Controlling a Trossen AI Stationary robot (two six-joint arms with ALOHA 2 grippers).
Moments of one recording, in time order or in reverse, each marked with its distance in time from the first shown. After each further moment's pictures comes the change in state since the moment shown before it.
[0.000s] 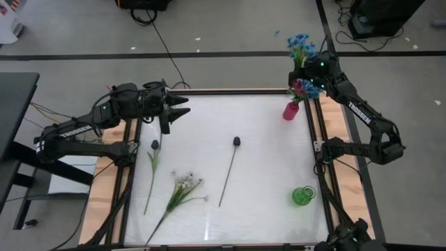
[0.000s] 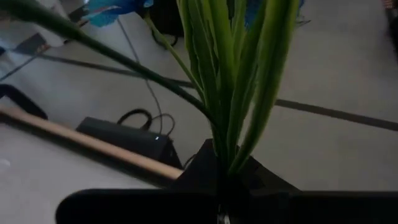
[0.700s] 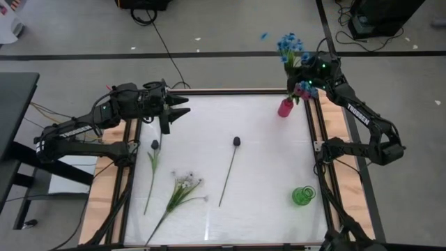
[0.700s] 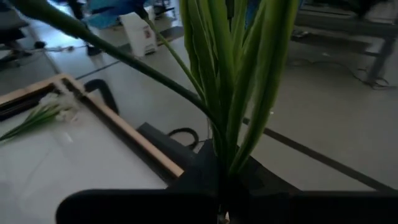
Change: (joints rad) left arm 0.000 0.000 0.000 0.000 0.000 -0.001; right arm -0.001 -0.007 -0.054 0.200 -0.313 -0.163
